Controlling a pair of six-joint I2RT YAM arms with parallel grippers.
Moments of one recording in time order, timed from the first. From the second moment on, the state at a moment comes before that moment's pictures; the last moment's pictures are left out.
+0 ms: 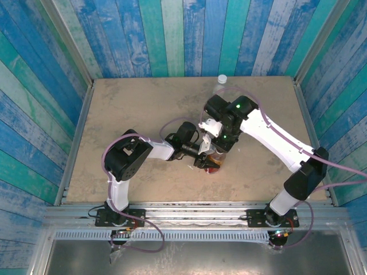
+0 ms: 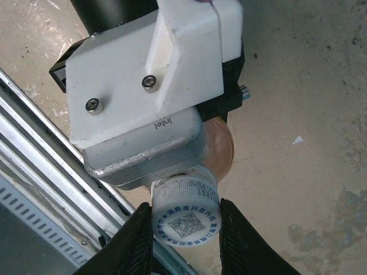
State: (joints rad) left arm -0.75 1.95 0.92 0.45 1.03 0.42; right arm 0.74 1.63 1.65 -1.49 -0.02 -0.18
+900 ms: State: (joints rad) left arm -0.75 1.95 0.90 0.54 0.96 0.32; right arm 0.67 1.60 1.61 -1.46 -0.05 0.26
